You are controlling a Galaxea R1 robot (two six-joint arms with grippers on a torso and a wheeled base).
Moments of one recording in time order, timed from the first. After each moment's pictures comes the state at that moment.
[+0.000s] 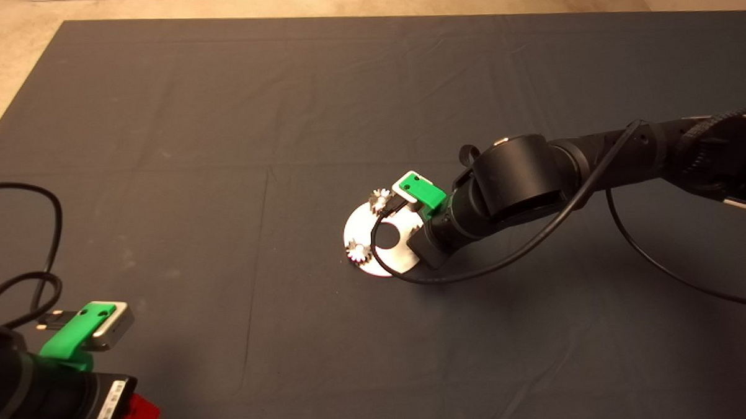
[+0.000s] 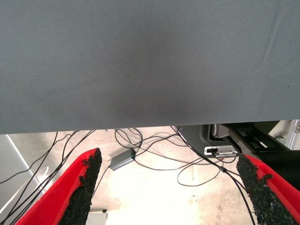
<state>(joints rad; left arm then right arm) -0.29 1.80 -0.36 0.31 1.52 -1.38 0.27 2.73 -0.94 -0.61 -1.53 1.08</state>
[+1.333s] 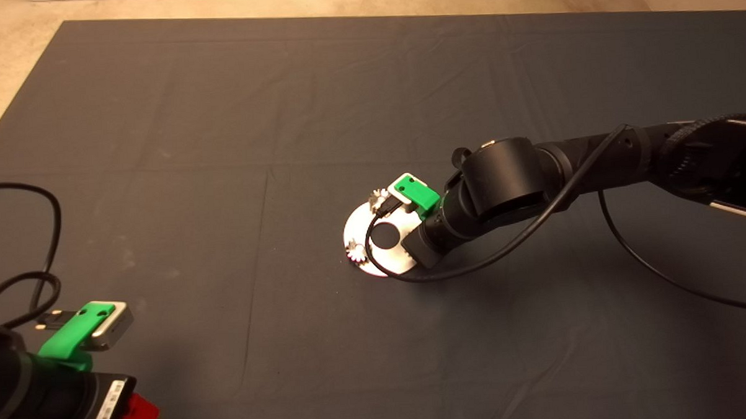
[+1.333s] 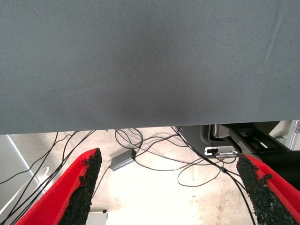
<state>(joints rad) -0.29 1.79 -0.36 0.31 1.52 -1.38 0.25 2.75 -0.98 -0.61 -1.54 1.08</state>
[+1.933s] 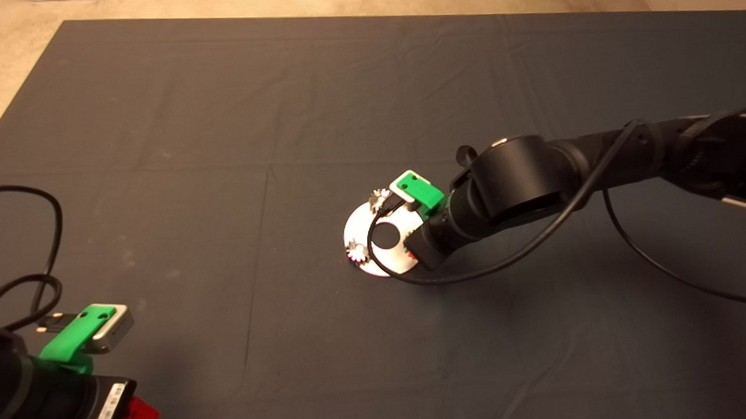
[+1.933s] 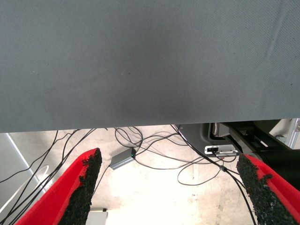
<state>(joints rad) -0.28 1.79 -0.36 0.31 1.52 -1.38 0.31 2.69 -0.86 -0.60 -1.53 1.17</state>
